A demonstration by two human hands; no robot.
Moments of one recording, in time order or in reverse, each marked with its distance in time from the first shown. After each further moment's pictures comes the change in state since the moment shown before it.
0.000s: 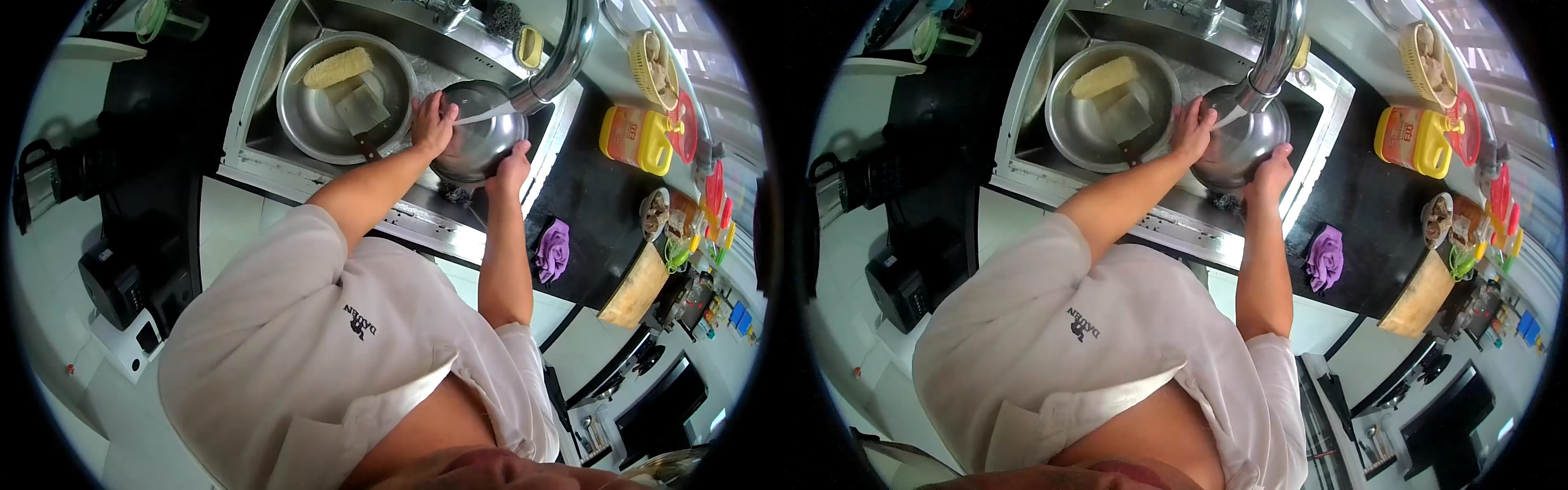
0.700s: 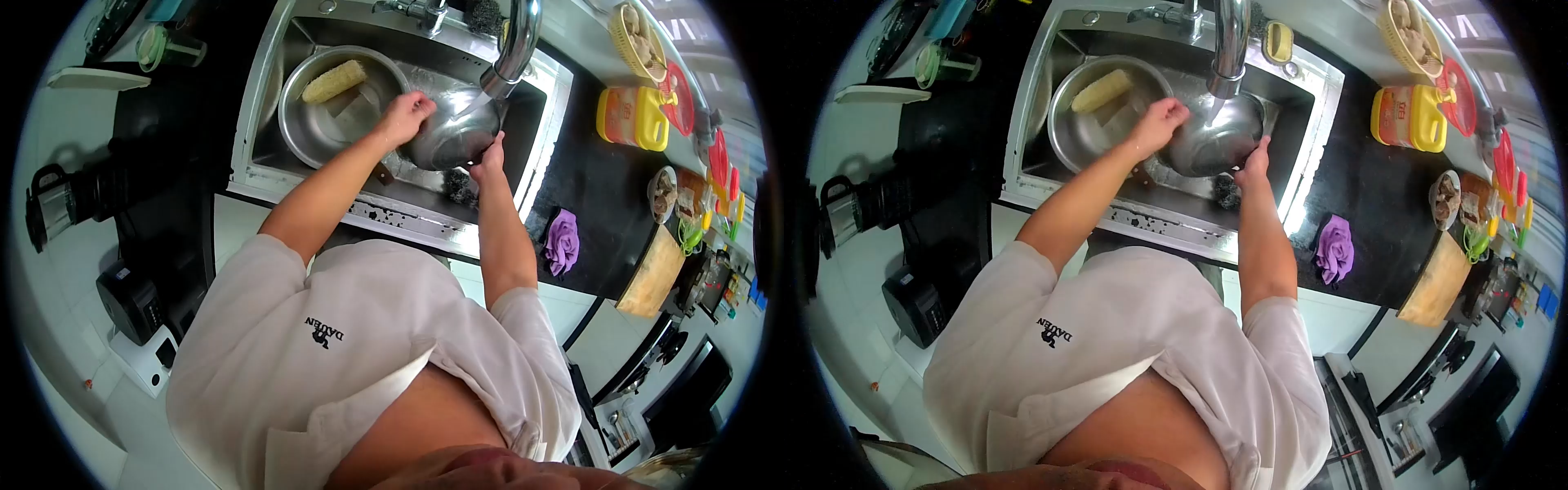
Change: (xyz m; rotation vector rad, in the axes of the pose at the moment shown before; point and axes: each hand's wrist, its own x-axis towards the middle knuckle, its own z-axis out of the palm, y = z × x) left_hand 0.020 0.028 -0.093 -0.278 -0.446 0.037; right_hand 0.059 0.063 -0.007 0.189 -0.162 0.589
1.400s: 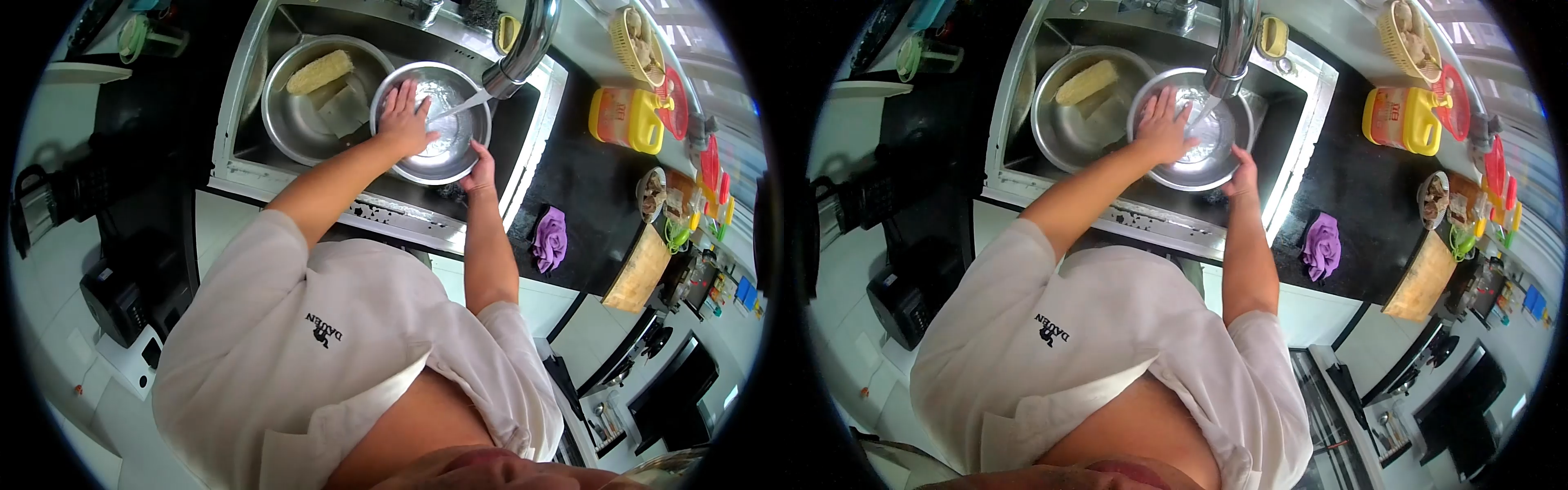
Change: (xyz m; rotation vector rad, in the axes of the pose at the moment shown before) left_hand -0.004 -0.020 0.039 1.170 -0.082 0.139; right_hand -0.009 0.020 -0.029 0.083 -0.278 -0.110
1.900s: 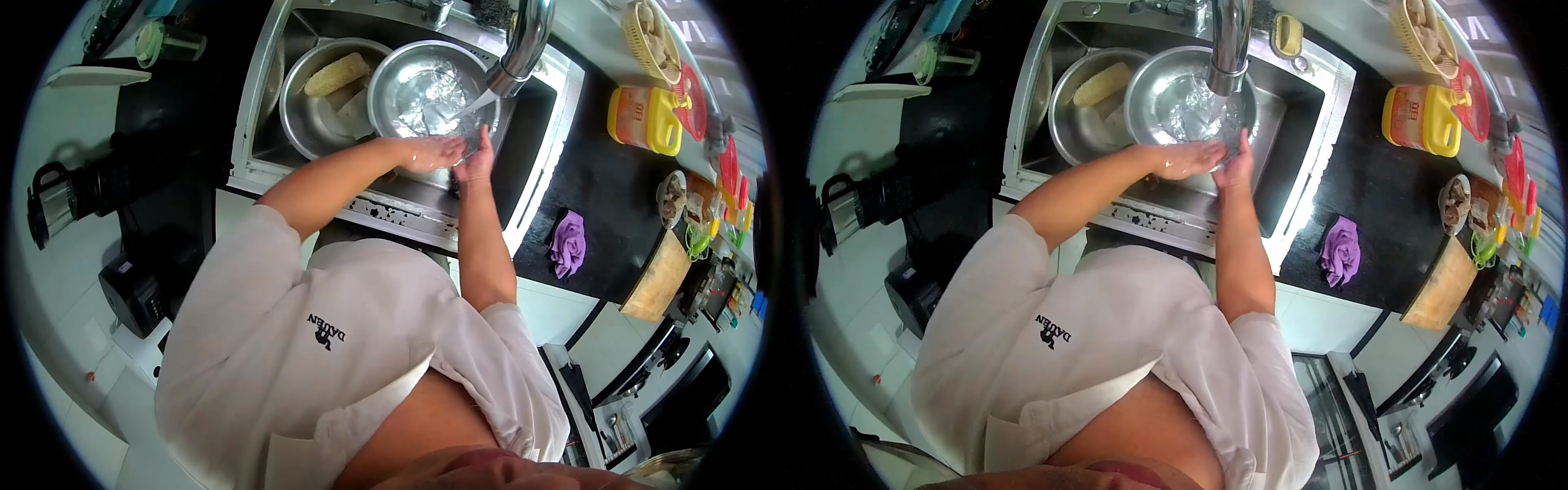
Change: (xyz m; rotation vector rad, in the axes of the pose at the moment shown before) left_hand -0.002 -0.014 0.032 -0.461 -0.480 0.551; right_hand 0.000 0.029 0.057 0.250 -0.154 -0.017
